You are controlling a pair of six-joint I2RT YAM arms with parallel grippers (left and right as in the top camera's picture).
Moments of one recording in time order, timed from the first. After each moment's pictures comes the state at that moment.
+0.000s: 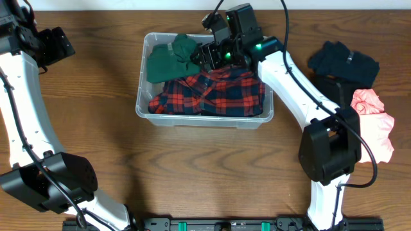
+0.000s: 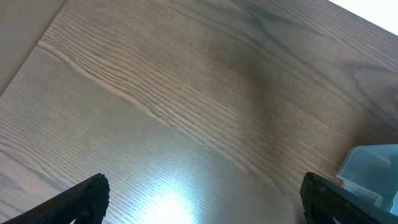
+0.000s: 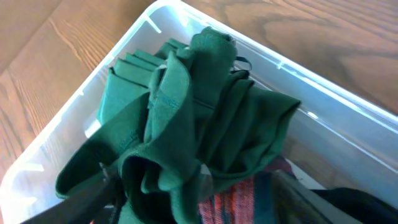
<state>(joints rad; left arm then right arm) 0.38 1.85 1.99 -1.15 -0.06 -0.12 0.44 2.09 1.81 -0.51 -0.49 0.10</state>
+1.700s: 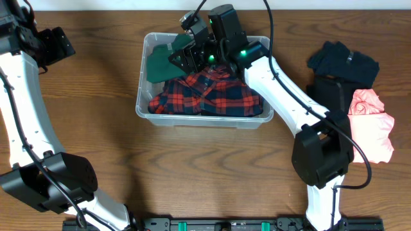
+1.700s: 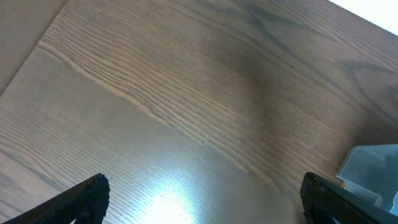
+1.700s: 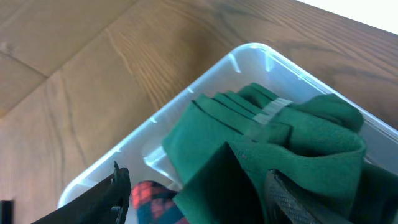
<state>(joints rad) 0.38 1.85 1.99 -1.15 -0.06 -0.12 0.54 2.10 1.82 -0.38 -0.55 0.11</state>
